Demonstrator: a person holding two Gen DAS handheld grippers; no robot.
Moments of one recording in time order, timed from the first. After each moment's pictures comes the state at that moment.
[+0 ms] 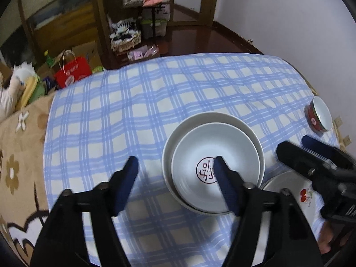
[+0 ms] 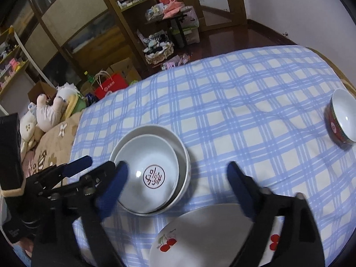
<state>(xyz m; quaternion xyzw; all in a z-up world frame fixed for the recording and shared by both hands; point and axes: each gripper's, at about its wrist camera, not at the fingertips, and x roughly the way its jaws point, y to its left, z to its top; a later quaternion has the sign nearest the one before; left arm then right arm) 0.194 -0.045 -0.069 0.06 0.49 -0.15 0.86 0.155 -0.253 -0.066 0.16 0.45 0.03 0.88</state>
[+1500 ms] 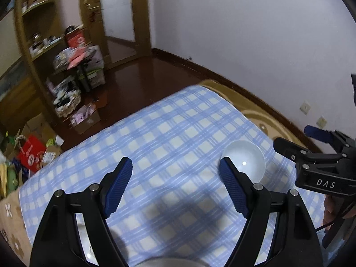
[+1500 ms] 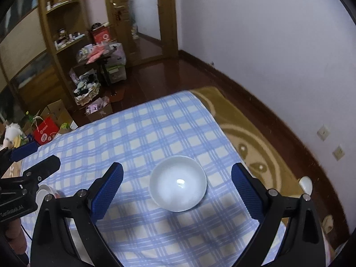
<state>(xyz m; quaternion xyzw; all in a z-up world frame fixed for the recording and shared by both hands) 0.198 -0.329 0.032 0.14 0.40 -0.30 0.86 0.122 -0.522 0.029 0.11 0.41 -0.17 0.89</state>
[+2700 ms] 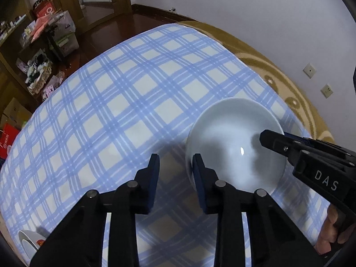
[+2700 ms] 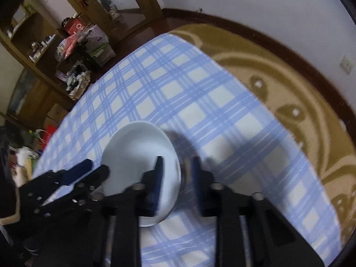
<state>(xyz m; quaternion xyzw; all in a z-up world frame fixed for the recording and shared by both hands) 0.222 -0.440 -0.103 0.19 0.51 -0.30 0.78 0.151 -0.598 -0.108 0.28 0.49 -0.14 0.81</state>
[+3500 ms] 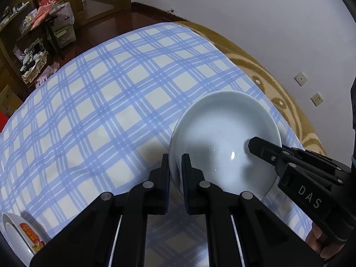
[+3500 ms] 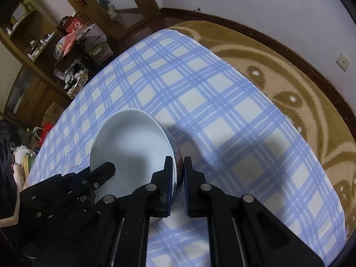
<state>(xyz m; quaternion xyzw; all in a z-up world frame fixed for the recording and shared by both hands) 0.202 -0.419 -0.094 0.13 0.52 -0.32 0.78 0.135 -0.576 -0.103 0.26 0.49 -0.15 0.82</state>
